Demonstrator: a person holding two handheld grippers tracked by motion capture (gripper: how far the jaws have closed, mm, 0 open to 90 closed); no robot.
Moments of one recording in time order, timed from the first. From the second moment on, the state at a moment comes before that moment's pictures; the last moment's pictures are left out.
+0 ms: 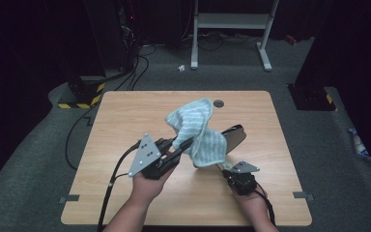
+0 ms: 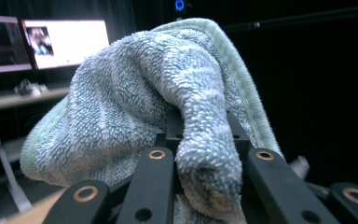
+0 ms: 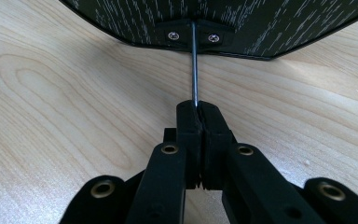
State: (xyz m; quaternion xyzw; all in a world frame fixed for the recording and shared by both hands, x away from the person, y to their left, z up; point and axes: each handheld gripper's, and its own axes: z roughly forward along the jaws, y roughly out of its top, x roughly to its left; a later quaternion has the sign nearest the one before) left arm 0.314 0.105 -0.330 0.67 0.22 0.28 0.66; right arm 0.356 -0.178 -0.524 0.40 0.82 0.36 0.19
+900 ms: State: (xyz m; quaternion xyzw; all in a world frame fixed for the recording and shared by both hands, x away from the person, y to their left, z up) left arm 0.344 0.070 -0.364 0.73 0.22 0.31 0.57; right arm 0.357 -0.179 -0.524 0.40 0.82 0.36 0.19
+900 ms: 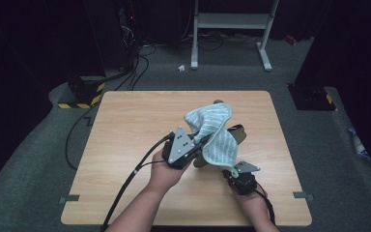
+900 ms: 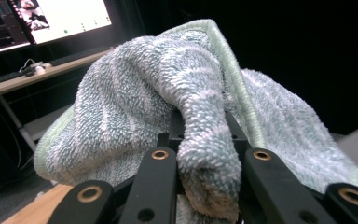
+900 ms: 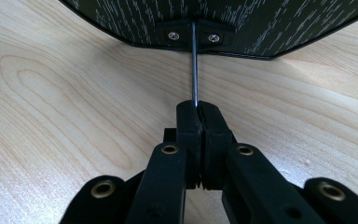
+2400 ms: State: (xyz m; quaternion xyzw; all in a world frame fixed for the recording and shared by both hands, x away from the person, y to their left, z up) left arm 0.315 0.065 -0.346 0.69 0.20 0.28 0.63; right arm 0.356 -0.178 -0.524 0.40 0.82 0.36 0.19
